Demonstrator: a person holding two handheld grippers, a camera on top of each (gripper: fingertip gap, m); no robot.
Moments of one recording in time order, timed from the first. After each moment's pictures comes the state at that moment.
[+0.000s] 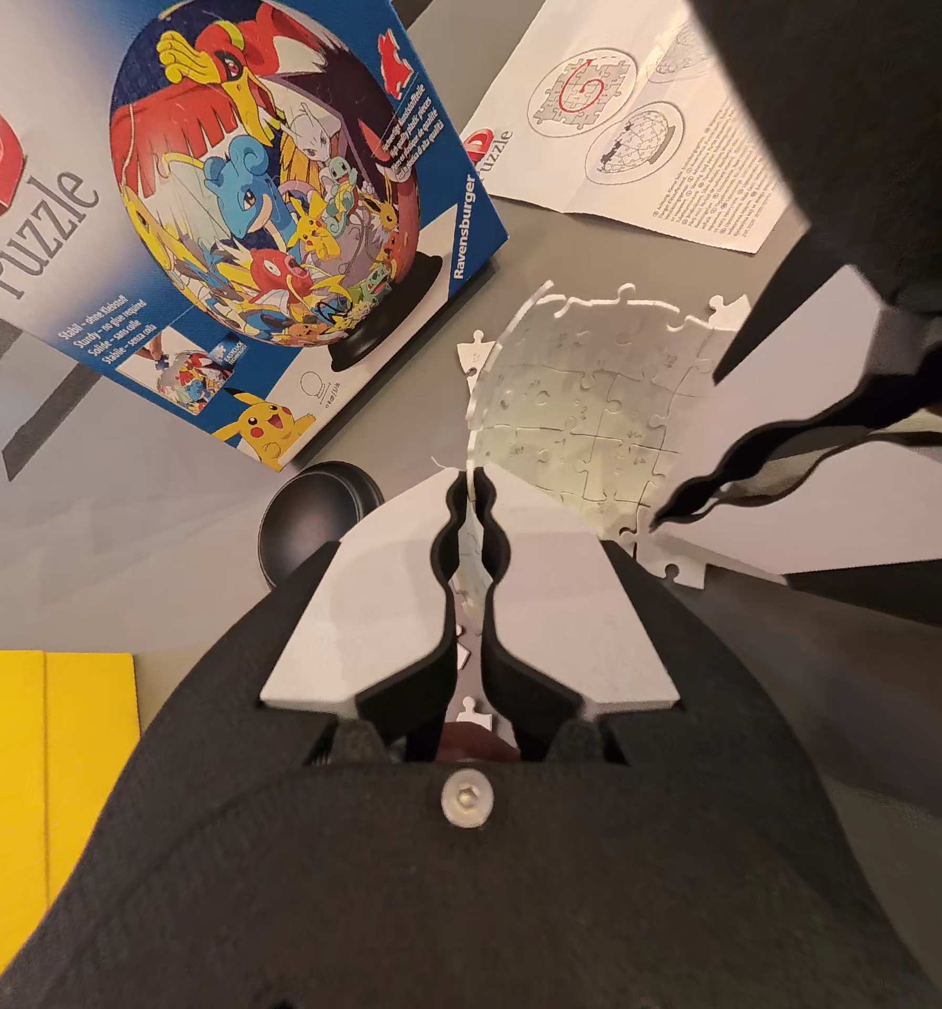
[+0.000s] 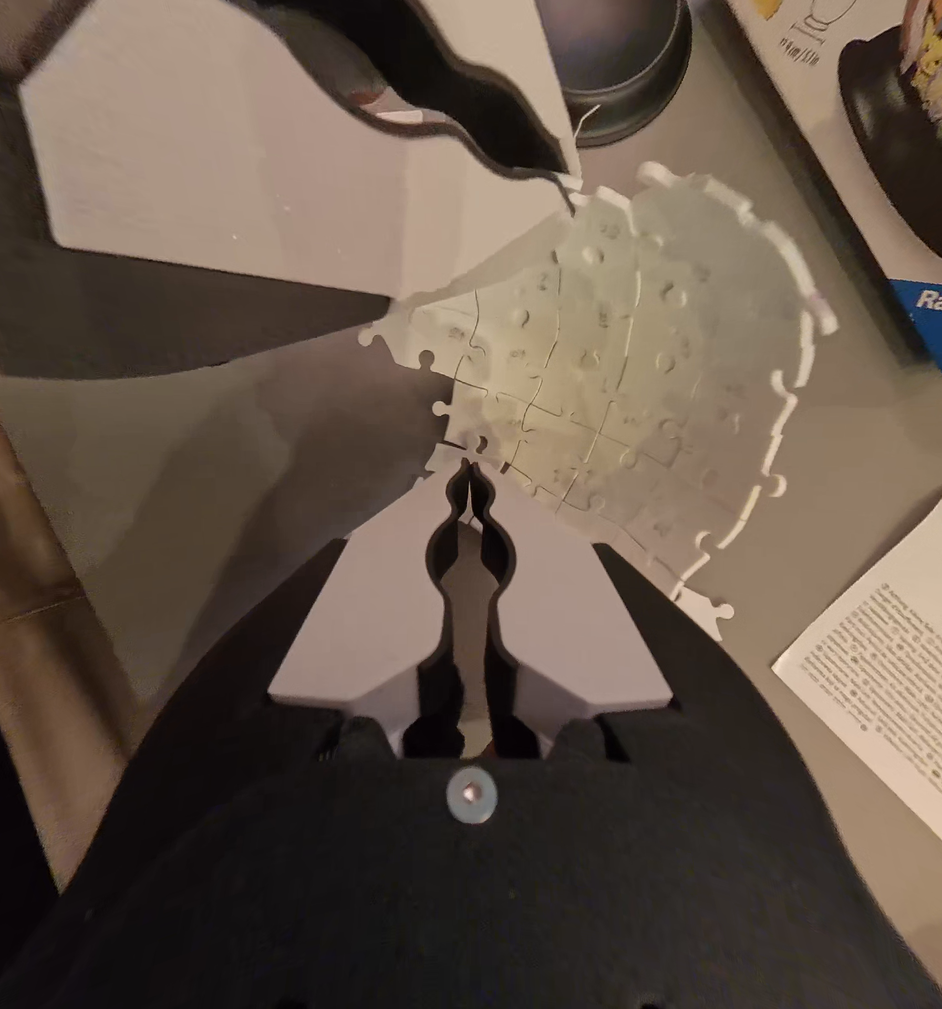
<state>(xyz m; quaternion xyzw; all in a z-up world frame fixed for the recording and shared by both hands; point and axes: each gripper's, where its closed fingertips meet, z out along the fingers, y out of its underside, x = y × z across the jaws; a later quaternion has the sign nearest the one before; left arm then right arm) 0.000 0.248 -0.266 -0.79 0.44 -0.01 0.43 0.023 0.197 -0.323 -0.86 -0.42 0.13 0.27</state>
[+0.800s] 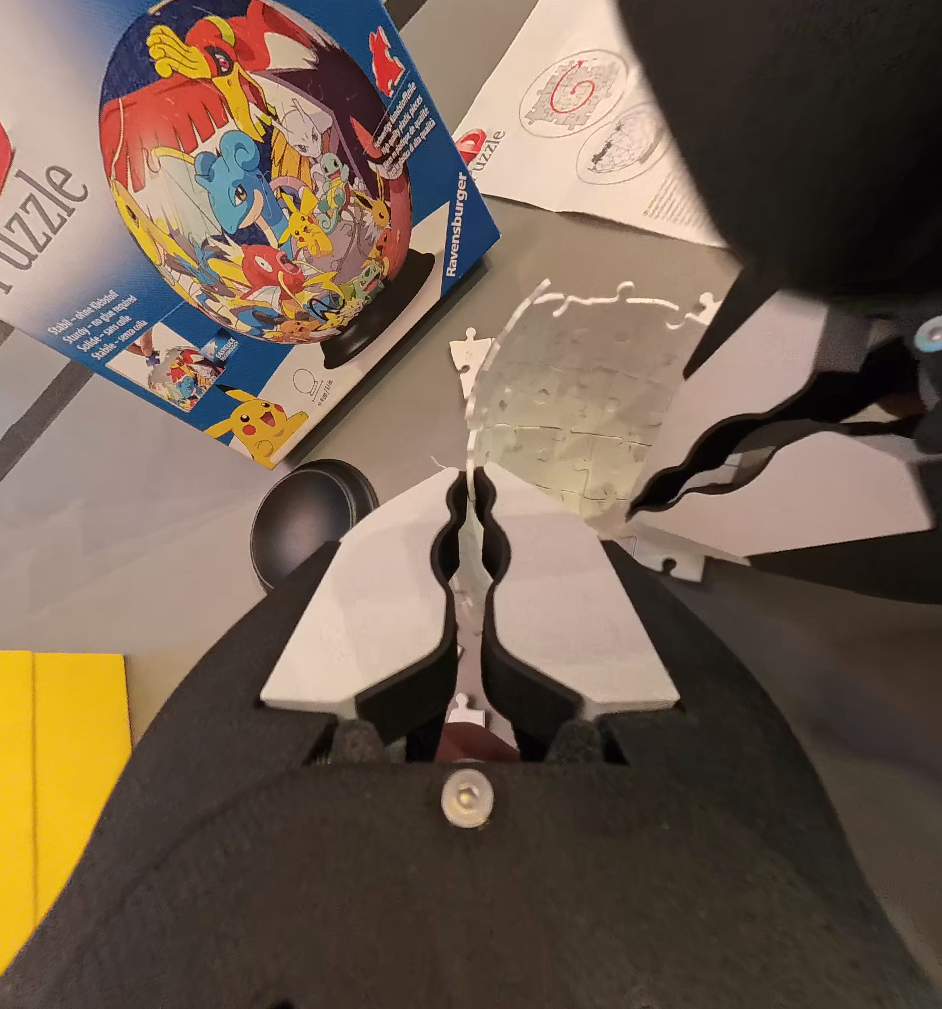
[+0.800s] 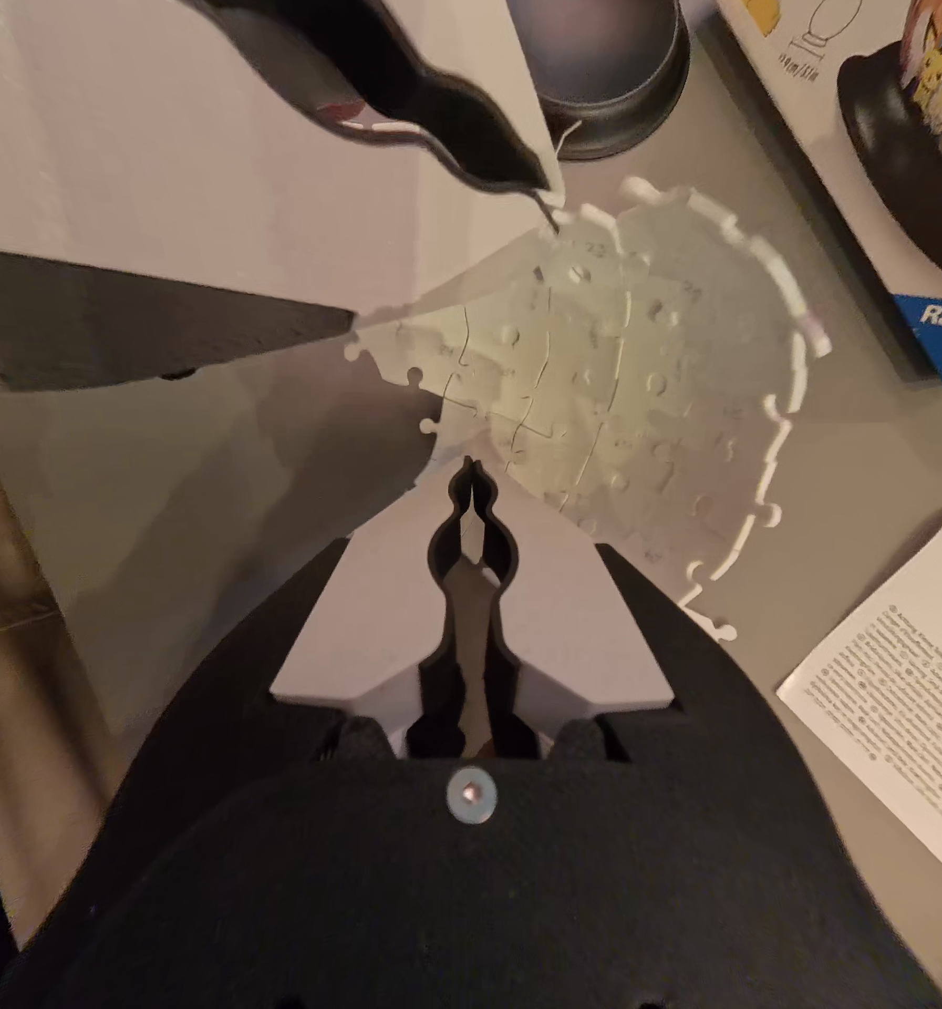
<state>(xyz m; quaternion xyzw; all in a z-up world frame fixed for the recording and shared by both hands) 0.001 0.245 -0.267 -0.79 0.44 -0.01 0.43 0.022 0.202 -0.329 -0.85 -0.42 0.13 0.28</state>
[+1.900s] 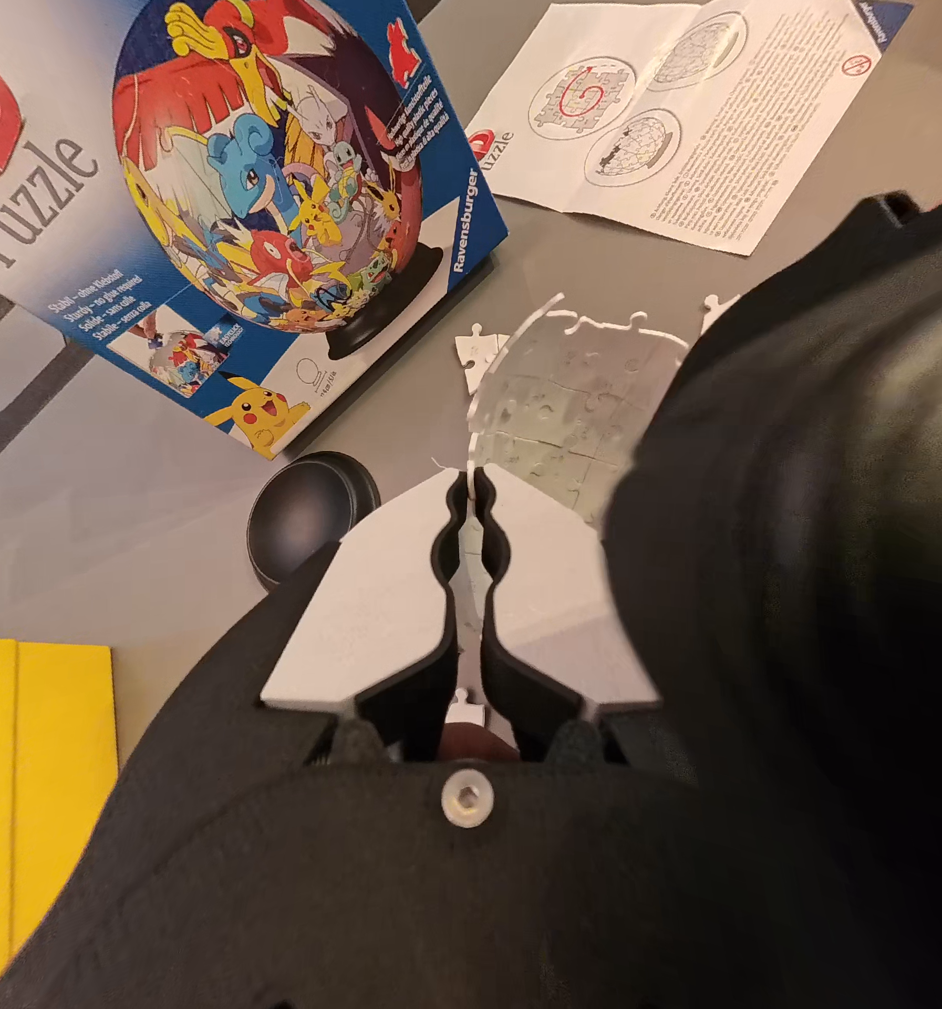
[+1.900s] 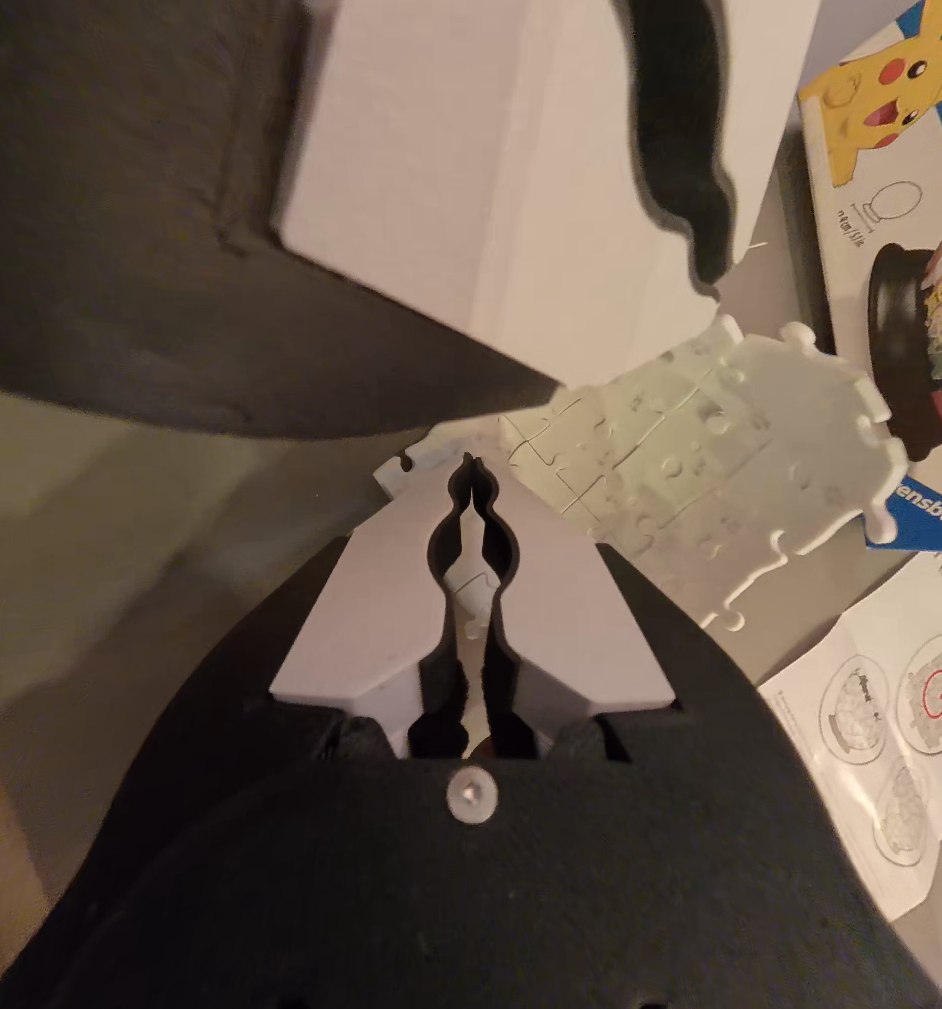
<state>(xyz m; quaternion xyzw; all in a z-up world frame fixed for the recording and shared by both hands) -0.004 0.245 -0.268 -0.79 0.42 -0.02 0.44 0.006 0.203 -0.334 -0.78 -0.55 0.04 0.29</state>
